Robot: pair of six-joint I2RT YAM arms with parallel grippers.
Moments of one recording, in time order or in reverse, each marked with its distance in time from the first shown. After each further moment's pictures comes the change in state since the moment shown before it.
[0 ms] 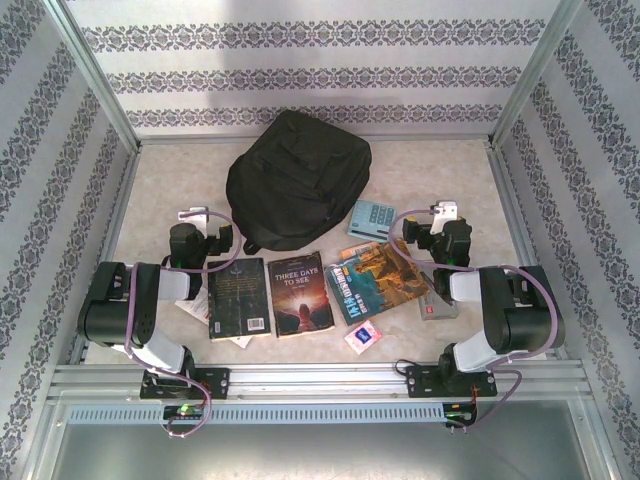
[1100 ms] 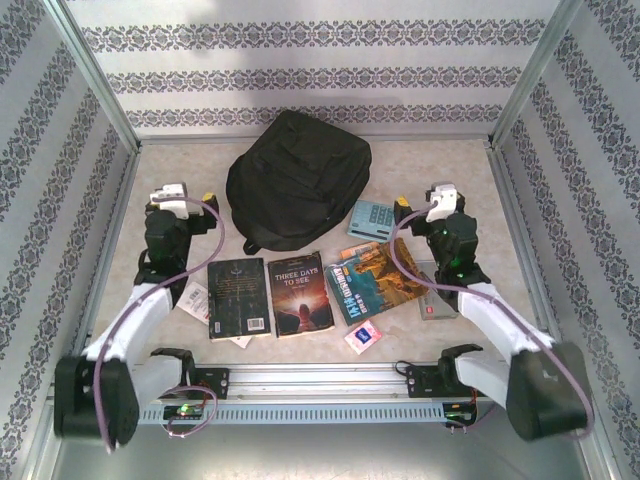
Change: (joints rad) left arm -0.042 -0.581 0.143 -0.446 -0.092 -0.051; right arm 0.196 -0.494 0.117 -0.342 0.050 -0.021
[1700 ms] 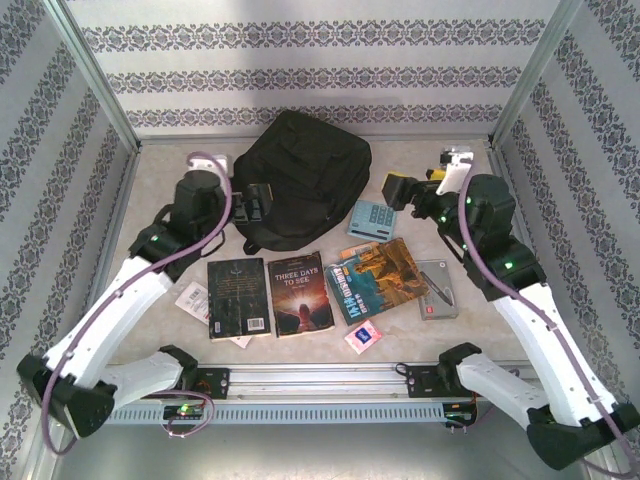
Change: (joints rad) left arm -0.422 0.145 0.616 -0.841 -0.007 -0.348; right arm 0.118 -0.085 0.635 -0.886 -0.161 0.406
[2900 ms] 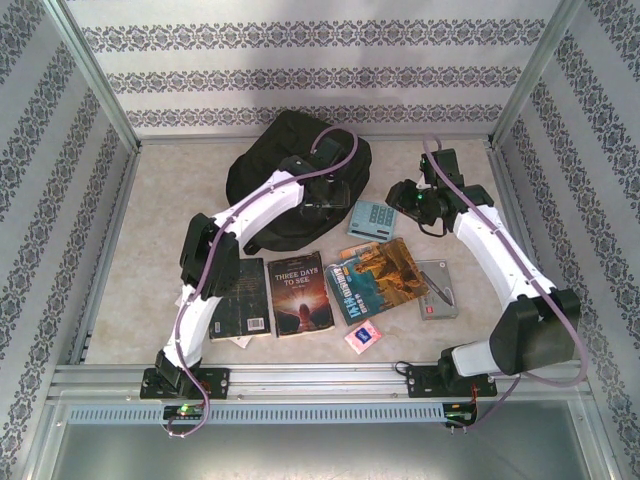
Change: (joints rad) left arm -0.163 1.087 0.914 -0.339 0.097 -0.187; right arm -0.126 0.480 0.098 -0.271 -0.061 0.261
